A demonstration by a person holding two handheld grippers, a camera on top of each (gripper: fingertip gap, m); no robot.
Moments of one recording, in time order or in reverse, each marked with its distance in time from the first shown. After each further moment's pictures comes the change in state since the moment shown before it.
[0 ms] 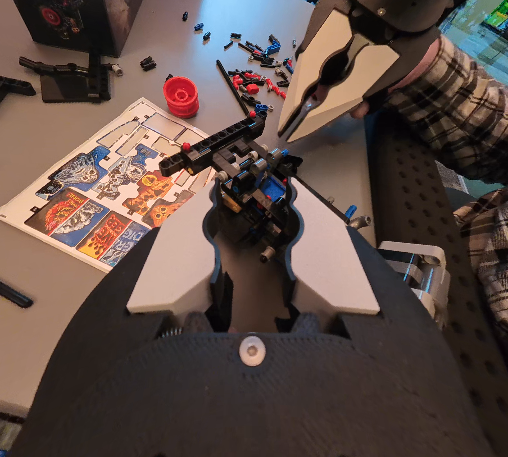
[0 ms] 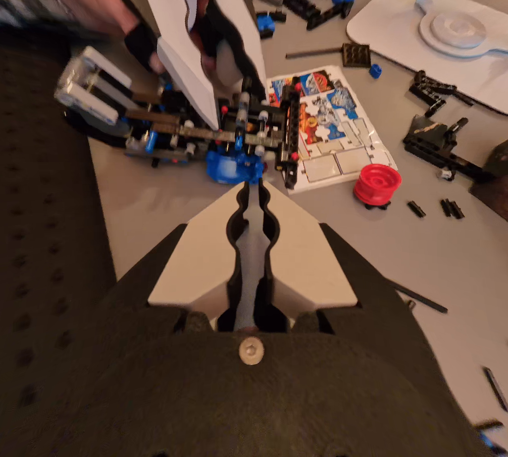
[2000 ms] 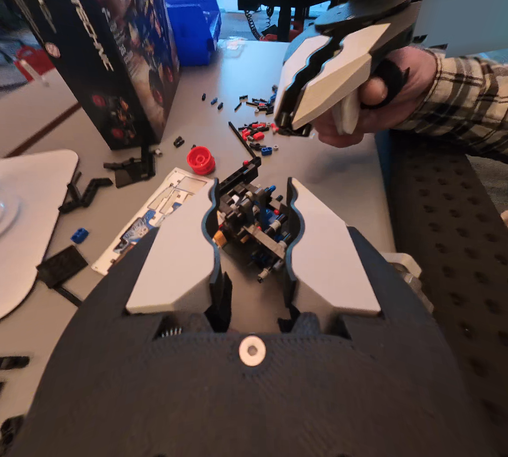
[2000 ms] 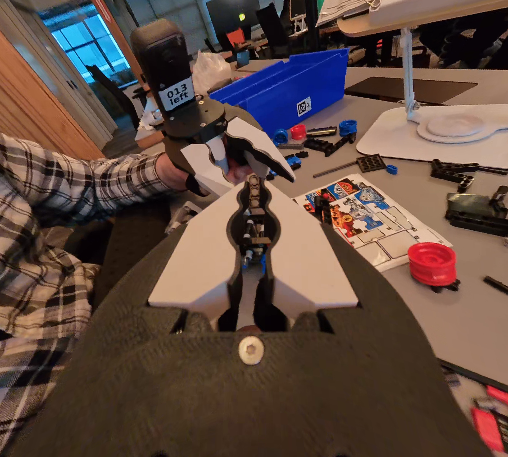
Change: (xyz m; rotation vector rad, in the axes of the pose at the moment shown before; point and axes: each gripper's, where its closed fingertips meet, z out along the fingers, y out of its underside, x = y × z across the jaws) left arm 0.016 -0.038 -0.021 0.135 -0.128 0.299; right arm -0.018 -0.084 -0.024 0.505 -0.133 0.267
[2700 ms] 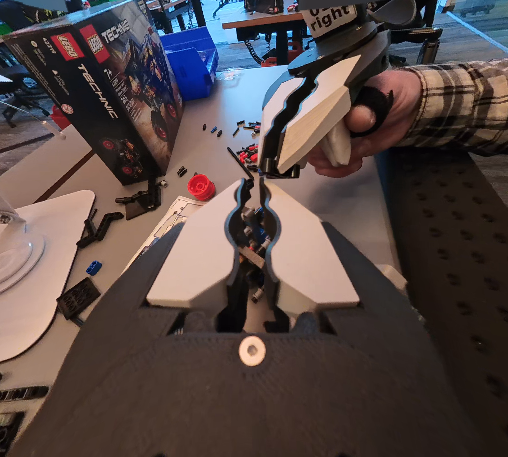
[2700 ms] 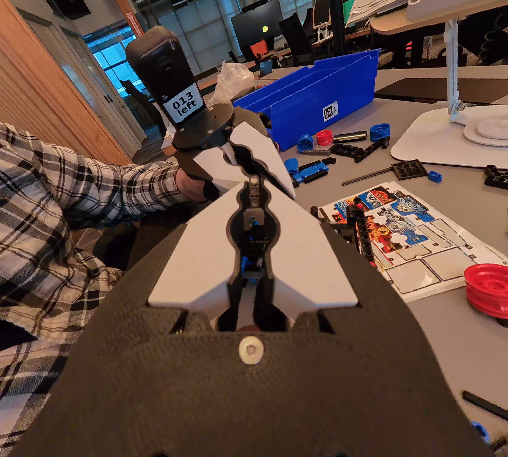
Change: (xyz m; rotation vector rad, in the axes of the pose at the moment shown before) left arm 0.015 -0.018 0.001 0.076 -0.021 0.127; right arm -0.020 0.002 0.015 0.034 -0.088 0.040
